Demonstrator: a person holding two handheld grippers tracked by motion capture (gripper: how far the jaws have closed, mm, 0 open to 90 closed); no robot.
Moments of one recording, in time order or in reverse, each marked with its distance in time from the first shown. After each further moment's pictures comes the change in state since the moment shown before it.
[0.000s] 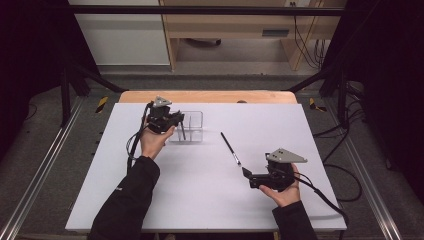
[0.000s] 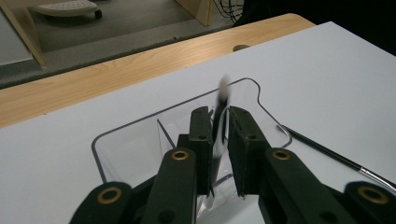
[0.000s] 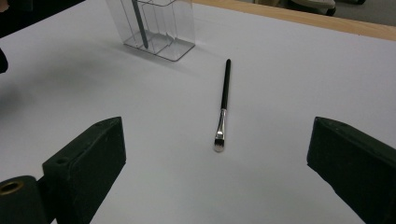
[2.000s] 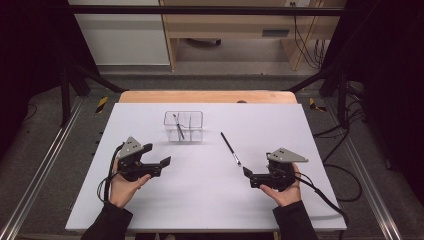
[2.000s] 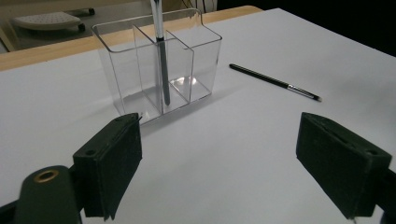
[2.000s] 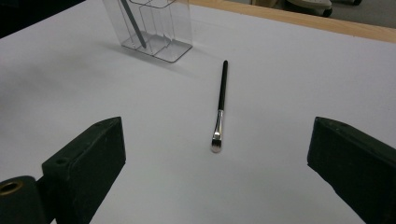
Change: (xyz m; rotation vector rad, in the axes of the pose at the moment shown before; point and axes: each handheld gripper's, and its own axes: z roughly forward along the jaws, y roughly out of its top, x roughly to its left) left arm -0.022 -0.101 -0.103 -0.088 -0.090 0.029; right arm -0.001 0.001 -0.002 -0.005 -0.009 0.001
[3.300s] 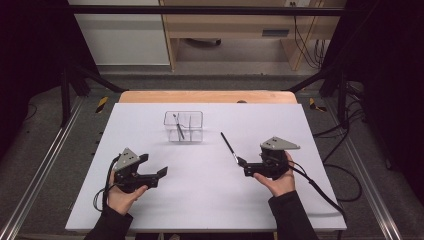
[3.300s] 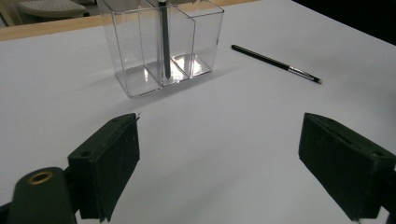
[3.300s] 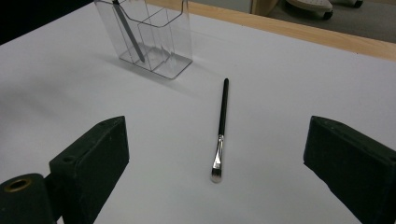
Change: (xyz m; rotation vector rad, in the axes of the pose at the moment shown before) left arm -0.006 -0.022 -0.011 0.016 0.023 -0.030; right arm 0.003 0.031 0.020 0.021 -0.004 -0.018
